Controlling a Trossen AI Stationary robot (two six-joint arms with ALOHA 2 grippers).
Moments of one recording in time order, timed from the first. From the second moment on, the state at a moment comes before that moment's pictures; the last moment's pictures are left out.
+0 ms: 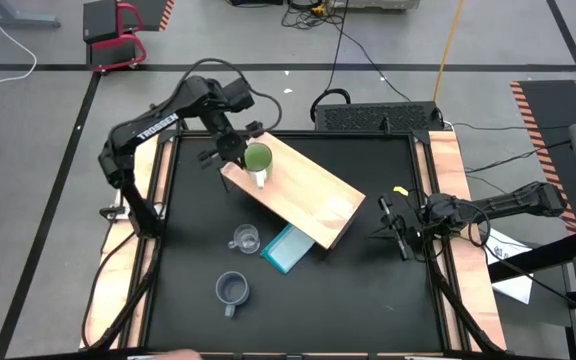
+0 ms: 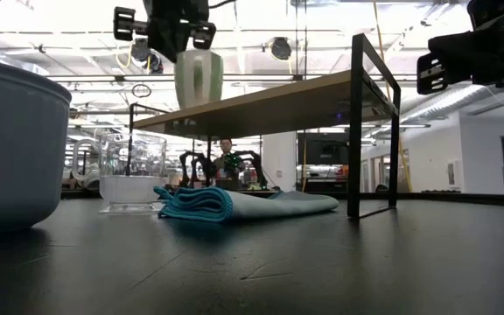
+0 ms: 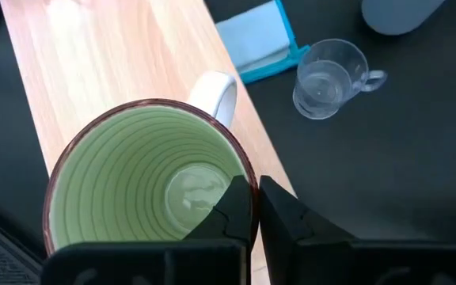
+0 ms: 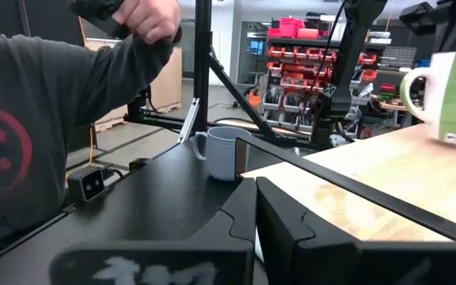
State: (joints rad) left arm 0.59 1.73 1.88 -1.57 0.54 1.62; right arm 0.12 0.40 0.02 0.42 -0.20 -0.05
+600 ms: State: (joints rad) left arm 0.65 1.75 1.88 -1.54 0.54 1.57; right arm 0.12 0.40 0.02 0.42 -0.20 -0.06
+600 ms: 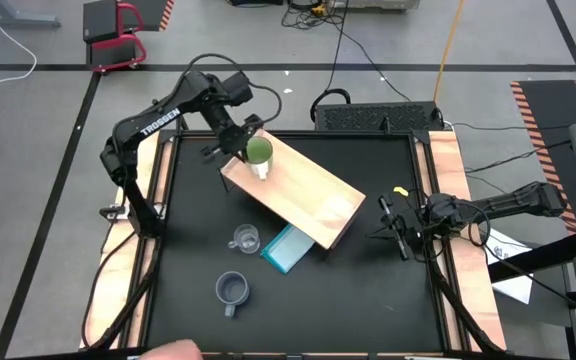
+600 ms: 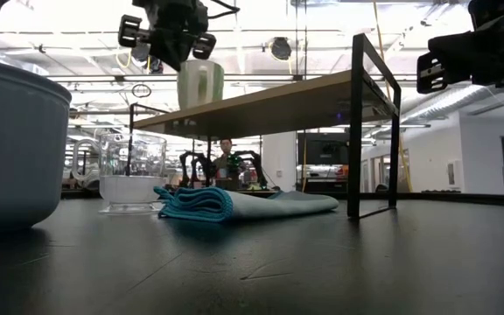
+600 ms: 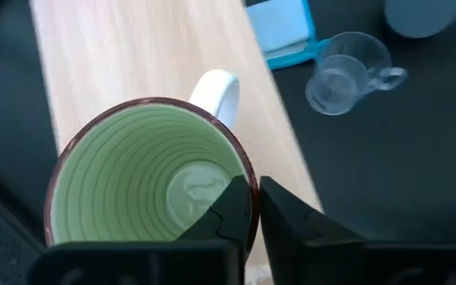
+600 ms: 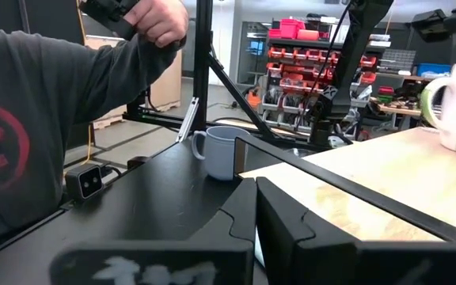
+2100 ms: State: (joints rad) left arm 0.55 1.54 1.88 -1.43 0.76 1.23; right arm 0.12 0.41 0.02 0.39 -0.21 -0.06
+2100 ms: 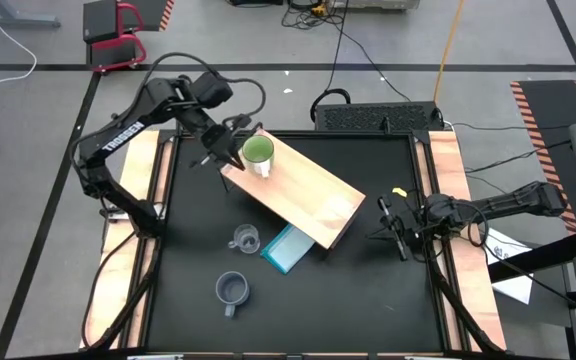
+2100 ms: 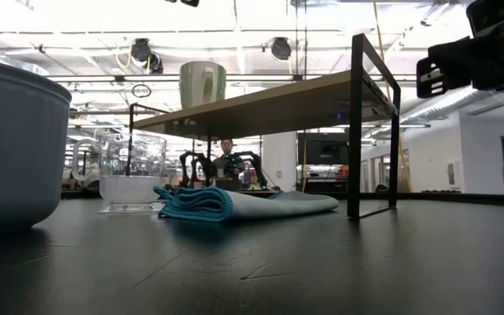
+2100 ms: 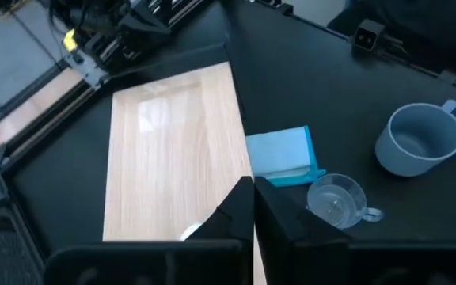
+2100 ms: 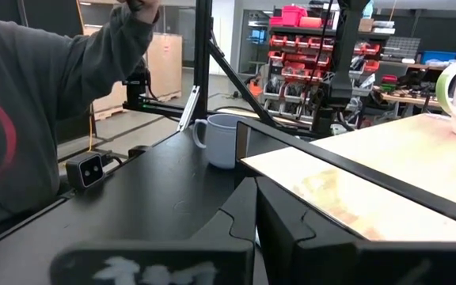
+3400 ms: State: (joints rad) left arm 0.73 1.03 1.25 -0.94 1.07 1.03; right arm 0.12 0.41 0.02 0.37 -0.21 -0.04
